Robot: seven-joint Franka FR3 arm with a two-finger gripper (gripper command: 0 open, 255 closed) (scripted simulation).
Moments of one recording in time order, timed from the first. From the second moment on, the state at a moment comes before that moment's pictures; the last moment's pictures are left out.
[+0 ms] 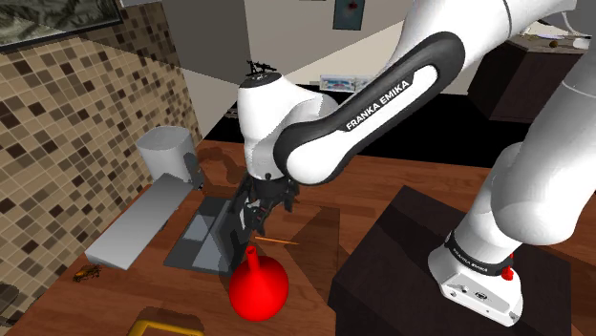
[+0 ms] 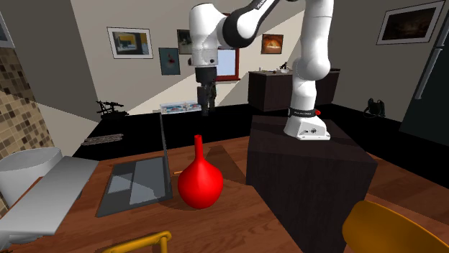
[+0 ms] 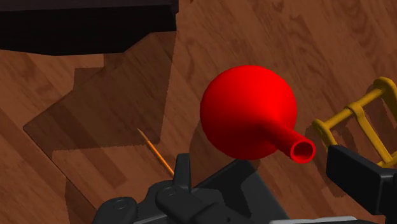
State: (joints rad) arm 0.12 0.00 0.52 -2.30 0.06 2.29 0.60
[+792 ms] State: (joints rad) arm 0.23 0.36 0.50 -2.12 -0.18 2.38 0.85
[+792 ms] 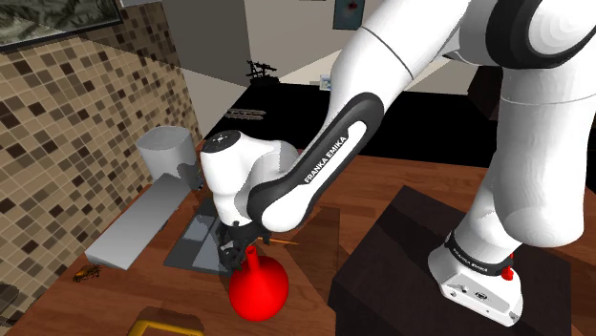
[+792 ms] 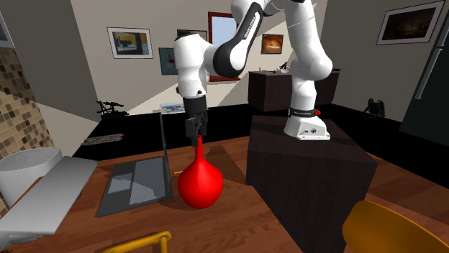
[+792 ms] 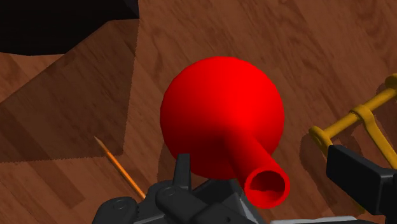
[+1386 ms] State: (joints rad) arm 0.24 0.40 0.48 -2.12 -0.21 2.42 0.86
